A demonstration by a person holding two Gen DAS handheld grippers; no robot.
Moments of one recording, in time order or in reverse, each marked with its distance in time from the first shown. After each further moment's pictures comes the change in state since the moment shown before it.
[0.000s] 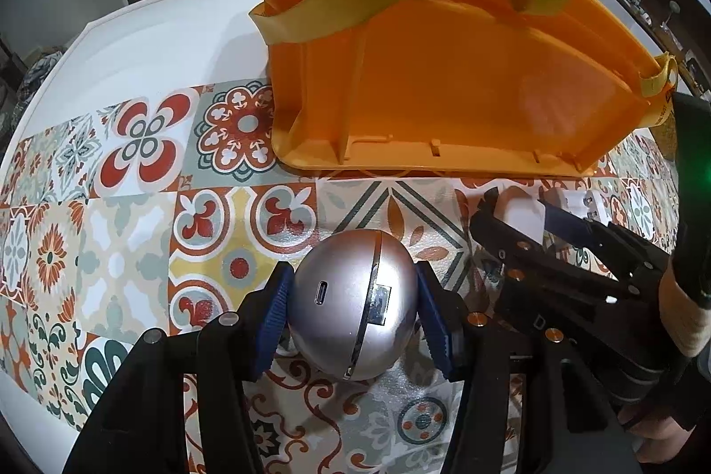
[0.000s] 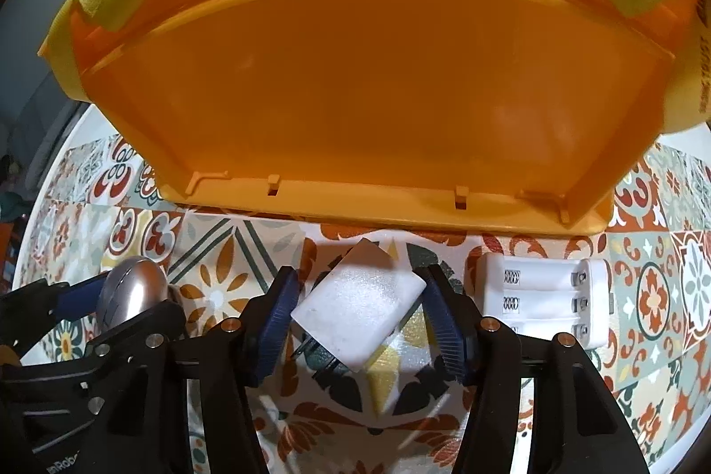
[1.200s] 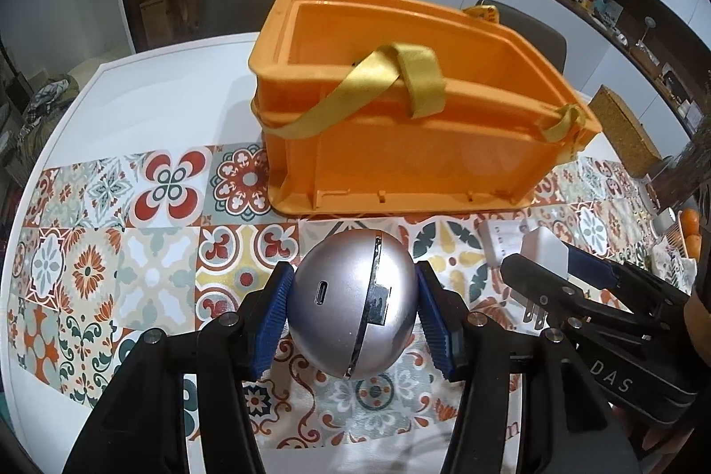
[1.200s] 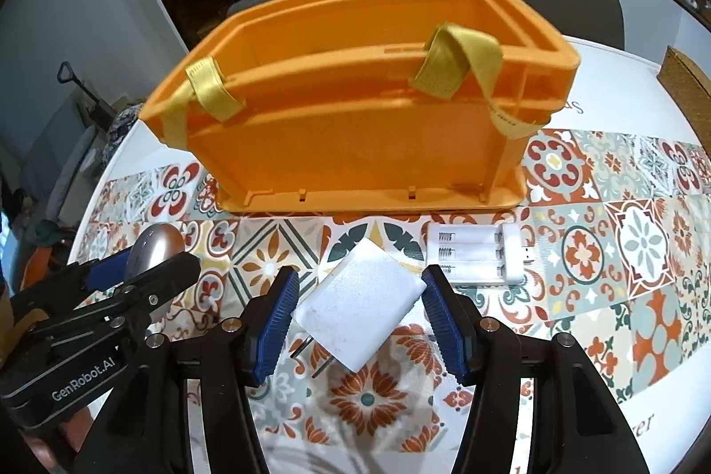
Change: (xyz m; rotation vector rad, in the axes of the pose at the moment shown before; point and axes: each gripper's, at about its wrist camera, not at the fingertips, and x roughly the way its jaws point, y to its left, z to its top) left arm -0.090 -0.020 -0.007 0.013 -0.139 -0.033; right arm -0.120 -0.035 -0.020 0.071 -0.059 0.049
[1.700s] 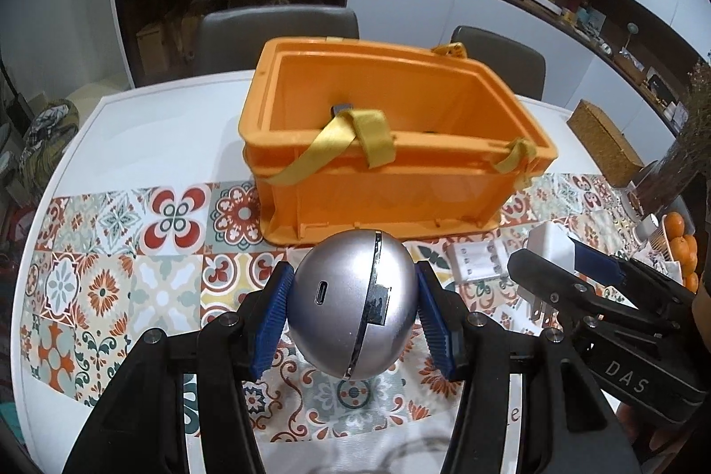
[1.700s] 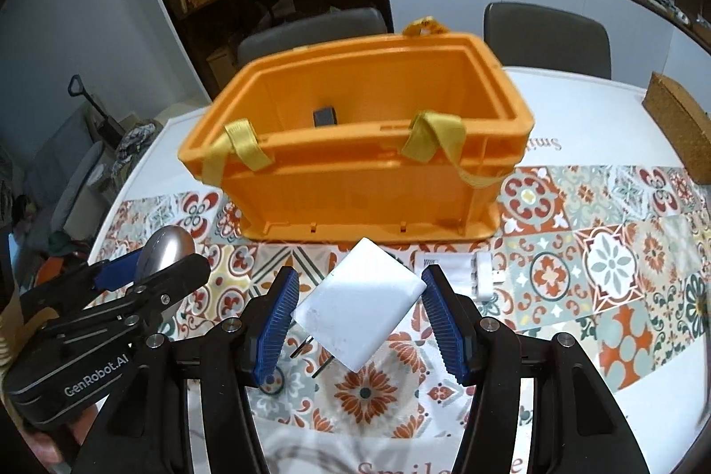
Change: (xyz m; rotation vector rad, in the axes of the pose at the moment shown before) left arm -0.042 -0.018 0.010 0.029 -0.080 -0.016; right arm -0.056 0.003 0.009 -0.008 -0.103 -0.001
